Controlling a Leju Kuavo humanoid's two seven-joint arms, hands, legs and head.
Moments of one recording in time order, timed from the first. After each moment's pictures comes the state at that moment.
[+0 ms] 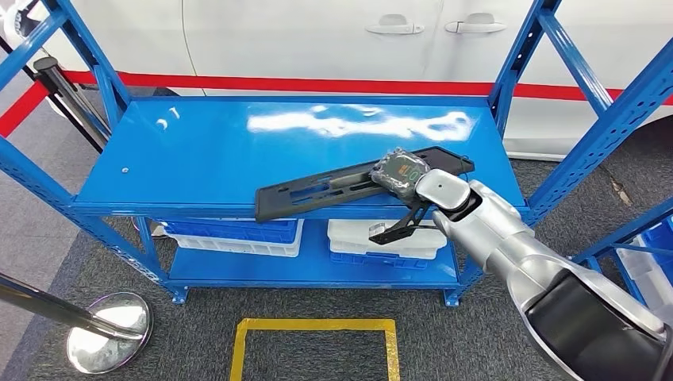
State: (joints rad) left arm -0.03 0.09 1.55 -0.24 -1.01 -0.29 -0.19; right arm -1.00 -0.12 0.92 -0.62 1.08 -0.10 -0.27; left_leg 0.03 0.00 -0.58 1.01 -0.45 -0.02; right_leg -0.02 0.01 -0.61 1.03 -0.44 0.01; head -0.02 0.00
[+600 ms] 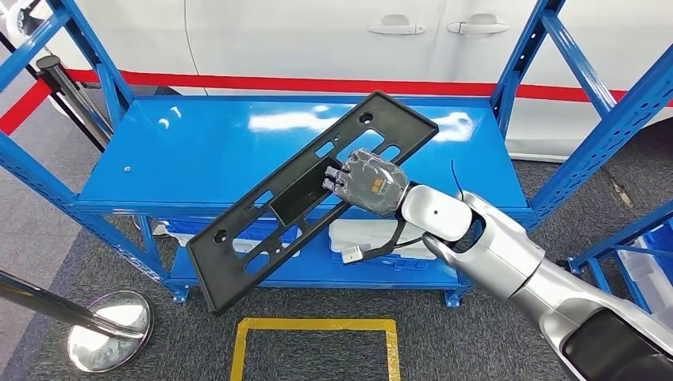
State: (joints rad) left arm -0.02 0.07 1.55 -0.24 -0.94 -0.38 -0.19; right arm -0.87 -0.28 0.92 -1.32 1.18 -0.15 -0.26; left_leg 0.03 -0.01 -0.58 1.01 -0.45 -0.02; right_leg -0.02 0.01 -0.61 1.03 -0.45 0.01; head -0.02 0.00
